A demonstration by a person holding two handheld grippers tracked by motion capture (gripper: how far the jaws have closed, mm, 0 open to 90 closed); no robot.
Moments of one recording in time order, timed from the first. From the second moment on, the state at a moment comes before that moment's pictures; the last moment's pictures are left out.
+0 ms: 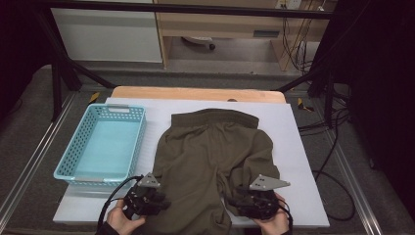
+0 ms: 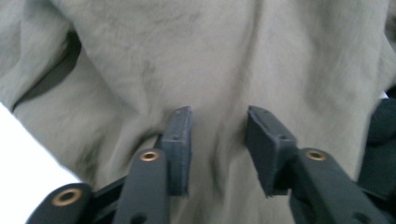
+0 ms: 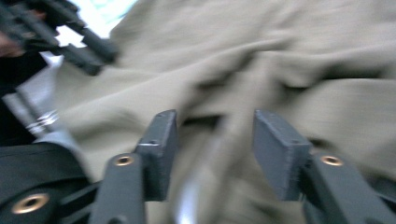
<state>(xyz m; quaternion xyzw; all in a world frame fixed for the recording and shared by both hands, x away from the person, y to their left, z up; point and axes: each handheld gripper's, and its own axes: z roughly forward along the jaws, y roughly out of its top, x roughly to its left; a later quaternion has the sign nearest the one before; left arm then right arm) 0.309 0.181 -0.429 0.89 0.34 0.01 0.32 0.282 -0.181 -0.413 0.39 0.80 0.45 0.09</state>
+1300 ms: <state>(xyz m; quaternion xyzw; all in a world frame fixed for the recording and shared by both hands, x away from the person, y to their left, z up) 0.308 0.185 -0.429 0.88 0.36 0.06 0.32 0.342 -0.107 -0.423 0.38 0.83 0.41 0.06</state>
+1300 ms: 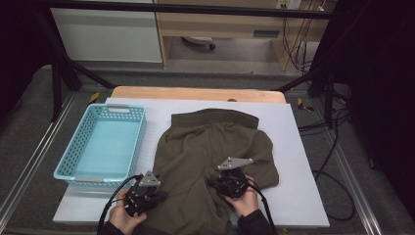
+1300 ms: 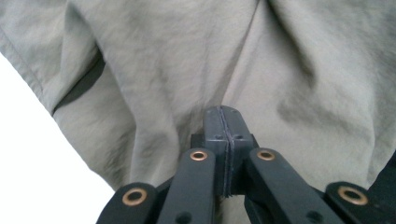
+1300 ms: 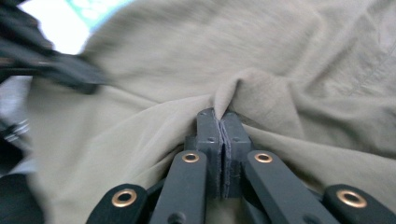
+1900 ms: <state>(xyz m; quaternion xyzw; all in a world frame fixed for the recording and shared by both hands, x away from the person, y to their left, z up) 0.309 0.181 -0.439 0.88 0.36 0.06 0.32 0.317 -0.235 -0.423 0.45 0.78 0.40 0.17</state>
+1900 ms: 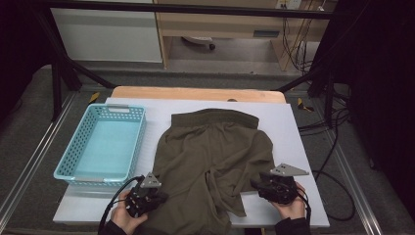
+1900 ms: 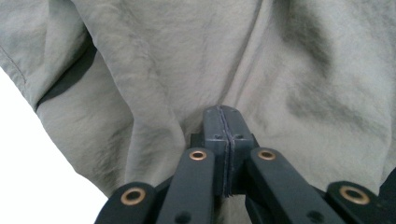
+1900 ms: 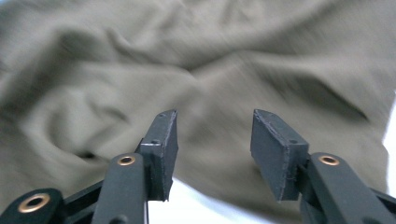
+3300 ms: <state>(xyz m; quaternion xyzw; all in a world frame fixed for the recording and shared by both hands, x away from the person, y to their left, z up) 0.309 0.181 -0.440 0.88 0.35 0.06 0.31 0.373 -0.209 -0.398 0.45 0.79 0.39 0.15</state>
